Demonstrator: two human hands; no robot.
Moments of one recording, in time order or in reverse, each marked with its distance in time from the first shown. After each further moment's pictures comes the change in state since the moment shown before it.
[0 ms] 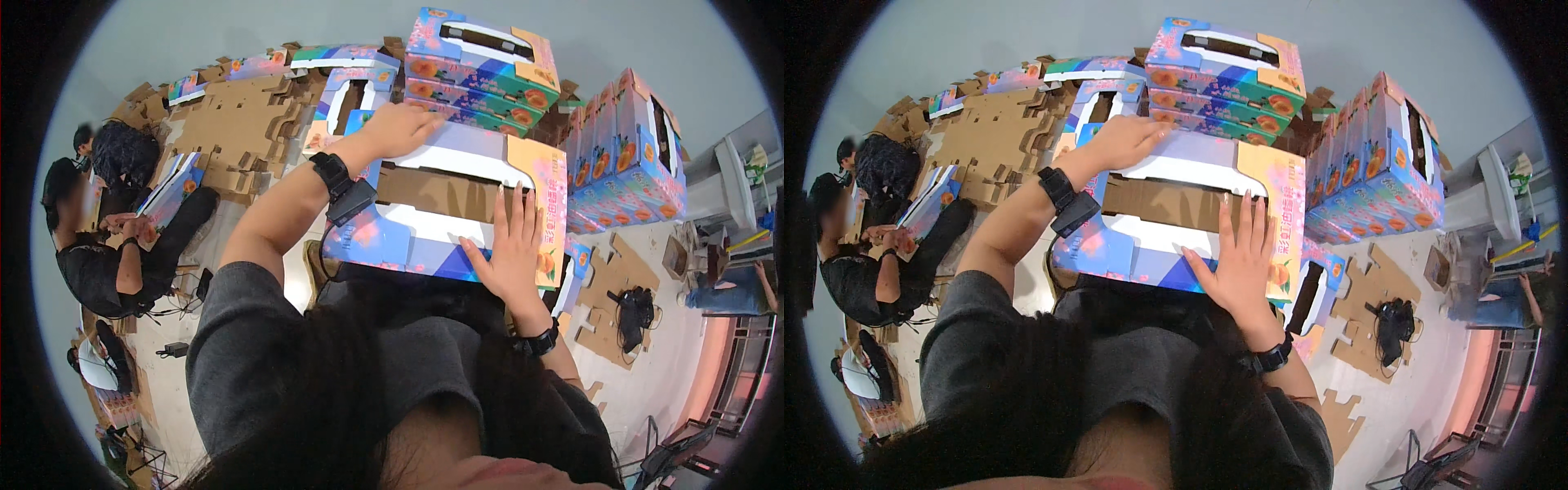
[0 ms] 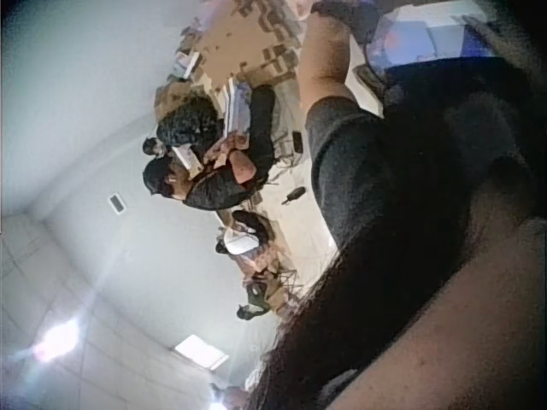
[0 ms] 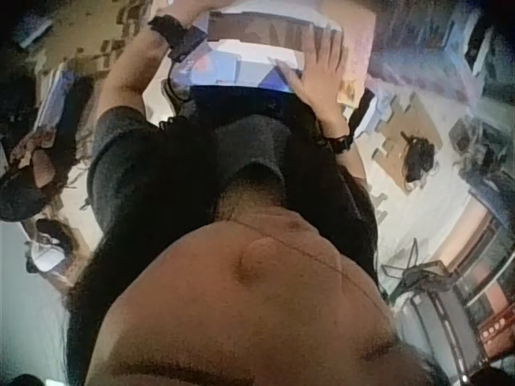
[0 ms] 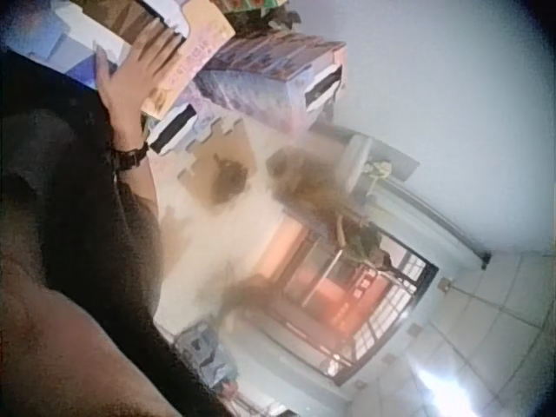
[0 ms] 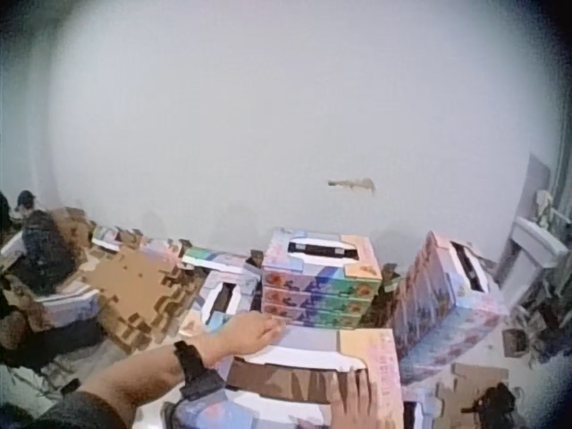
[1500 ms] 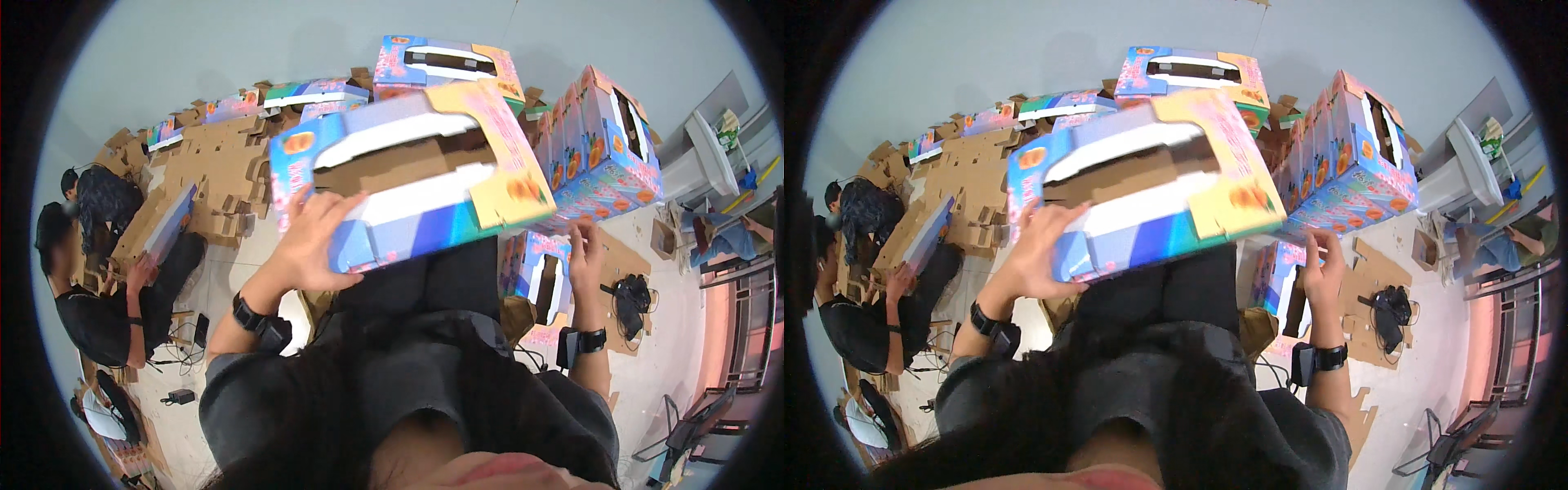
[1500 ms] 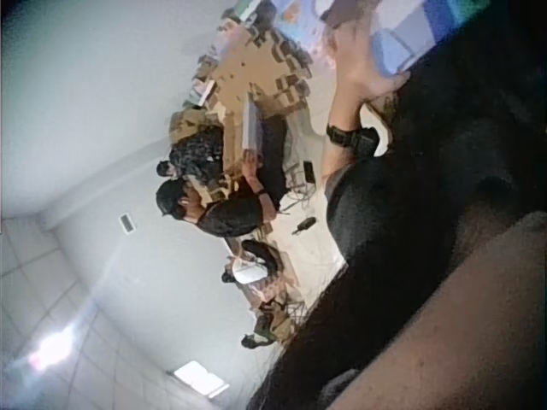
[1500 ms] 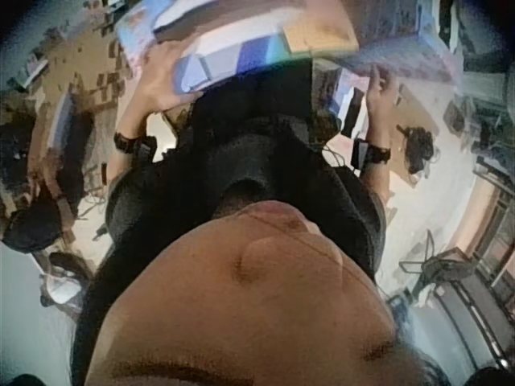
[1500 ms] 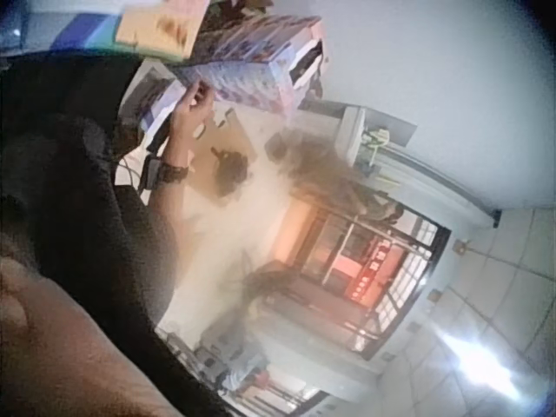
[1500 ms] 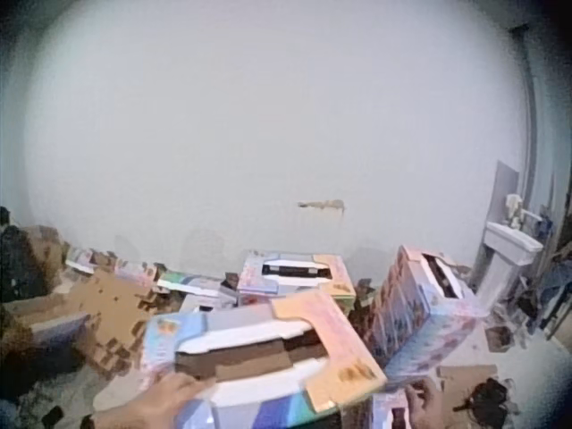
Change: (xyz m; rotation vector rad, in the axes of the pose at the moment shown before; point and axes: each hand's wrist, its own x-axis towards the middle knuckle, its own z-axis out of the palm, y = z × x) left_hand -0.132 0.070 -0.086 -0.127 0.001 -0.038; right_hand -0.039 0.138 -0.033 0.617 0.377 0.516
